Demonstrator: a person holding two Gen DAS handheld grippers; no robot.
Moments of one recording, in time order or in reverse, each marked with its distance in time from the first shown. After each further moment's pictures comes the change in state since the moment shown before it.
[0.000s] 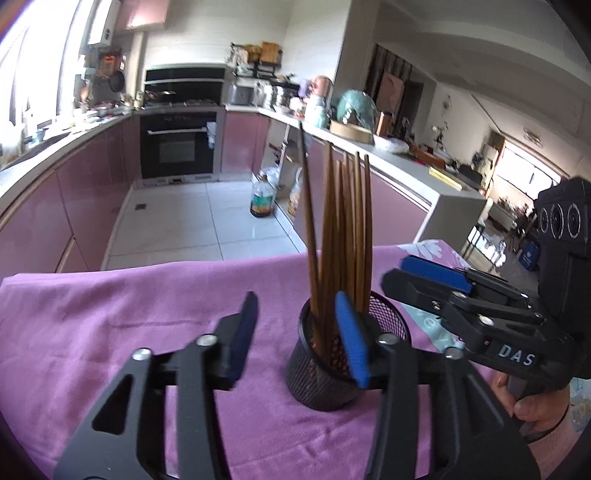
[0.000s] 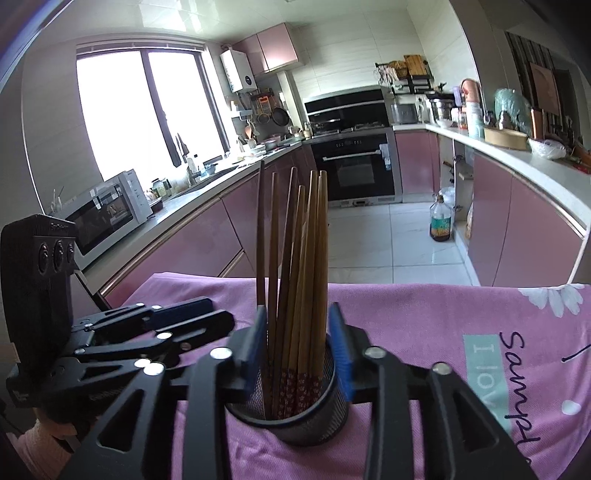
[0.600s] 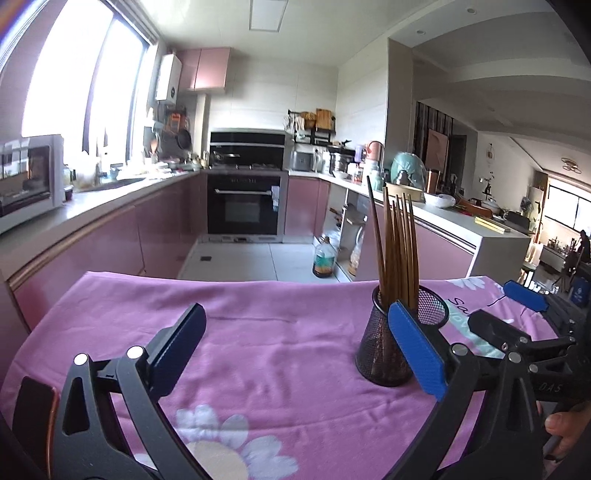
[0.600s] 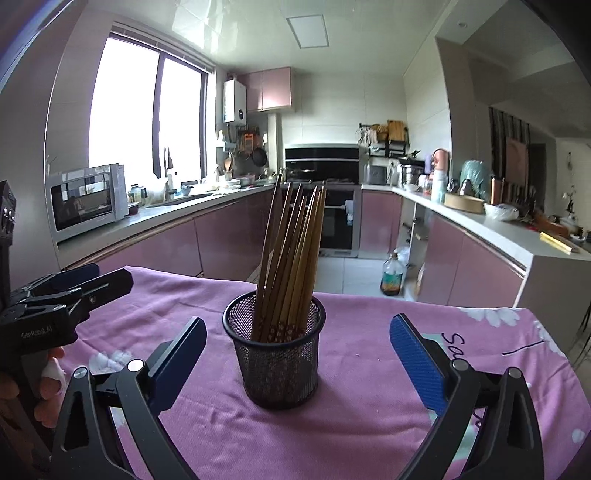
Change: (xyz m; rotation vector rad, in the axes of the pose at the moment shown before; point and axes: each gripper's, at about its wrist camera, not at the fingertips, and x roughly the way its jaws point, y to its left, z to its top) left arm -0.088 0.017 -0.083 -0.003 -0.296 0.265; right arm -0.055 0.035 -0.065 -0.150 -0.213 -0.217
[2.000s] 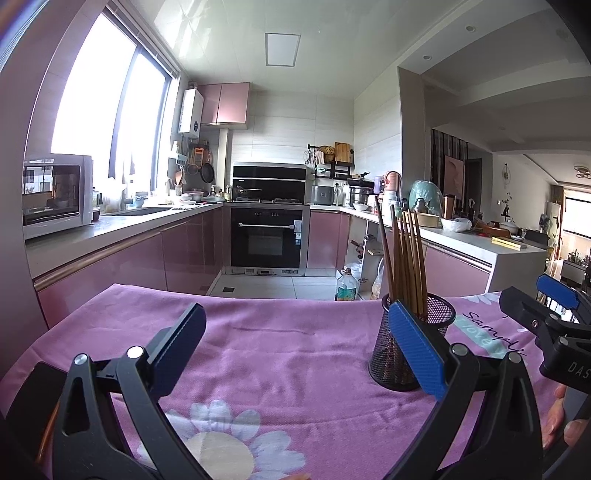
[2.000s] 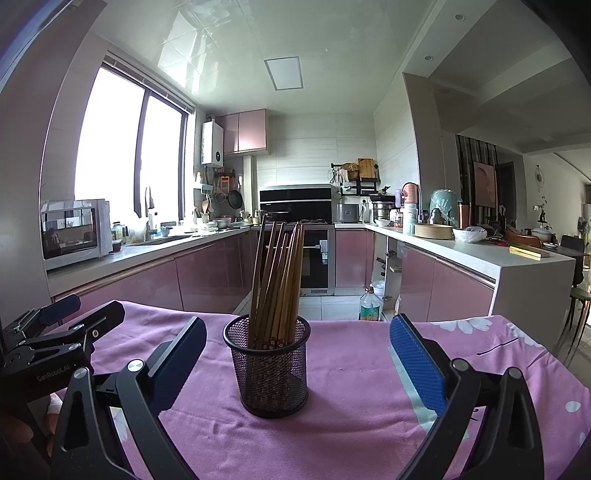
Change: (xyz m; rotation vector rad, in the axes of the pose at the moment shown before) left arm -0.038 -0.005 -0.022 -0.001 -0.137 0.091; right arm -0.037 0.013 -0.016 0.042 -0.162 -0.094
